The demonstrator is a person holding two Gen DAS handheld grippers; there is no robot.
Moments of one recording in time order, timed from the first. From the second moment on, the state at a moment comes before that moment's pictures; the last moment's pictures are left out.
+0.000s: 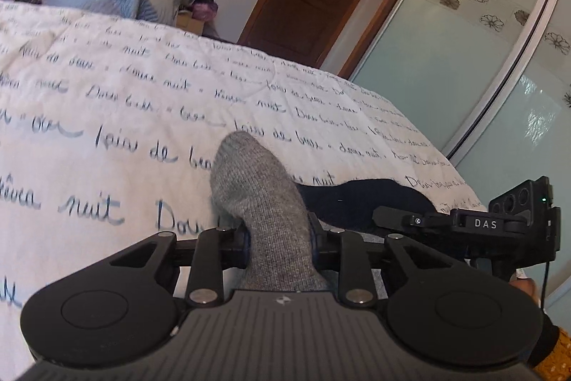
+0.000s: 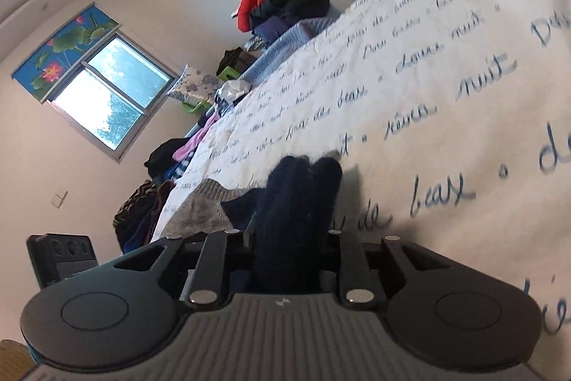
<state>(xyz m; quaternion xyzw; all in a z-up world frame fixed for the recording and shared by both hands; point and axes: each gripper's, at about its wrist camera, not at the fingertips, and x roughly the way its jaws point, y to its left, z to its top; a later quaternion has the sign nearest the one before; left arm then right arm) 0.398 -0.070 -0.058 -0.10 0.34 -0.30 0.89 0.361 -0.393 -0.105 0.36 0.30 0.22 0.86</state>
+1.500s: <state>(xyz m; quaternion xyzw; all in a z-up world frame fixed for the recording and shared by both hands) 0.205 -0.040 -0.039 0.00 0.38 -0.12 0.92 0.123 -0.292 -0.043 0.19 0.33 0.02 0.92</state>
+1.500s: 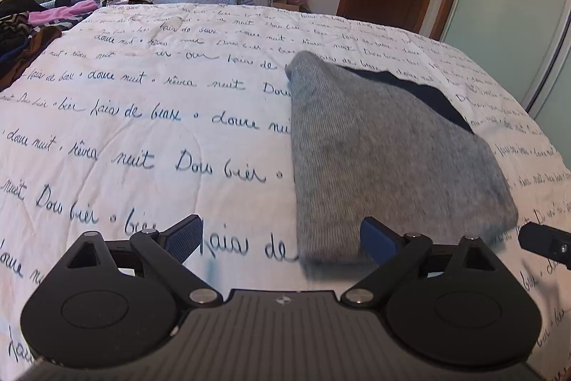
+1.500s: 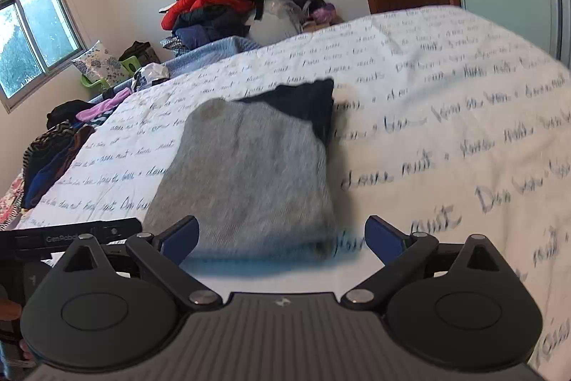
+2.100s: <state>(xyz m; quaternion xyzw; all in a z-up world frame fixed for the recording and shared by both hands) 0.157 -0.050 -0.064 0.04 0.38 -0.08 0.92 0.083 -0.230 -0.070 0.10 0.36 -0.02 0.93</state>
